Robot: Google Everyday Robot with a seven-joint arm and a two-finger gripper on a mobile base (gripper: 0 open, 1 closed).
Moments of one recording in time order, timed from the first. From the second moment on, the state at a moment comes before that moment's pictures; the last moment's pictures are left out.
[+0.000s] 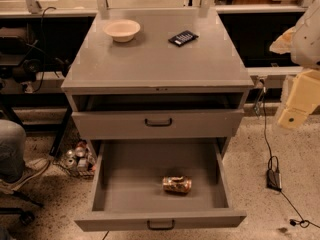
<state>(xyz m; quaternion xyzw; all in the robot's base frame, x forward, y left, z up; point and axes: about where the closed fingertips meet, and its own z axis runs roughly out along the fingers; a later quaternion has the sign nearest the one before) 0.438 -0.215 0.983 -0.60 0.78 -0.04 0.17</state>
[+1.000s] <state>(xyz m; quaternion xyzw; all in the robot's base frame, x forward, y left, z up) 0.425 -0.158 0.837 -0.60 0.77 0.13 0.19</state>
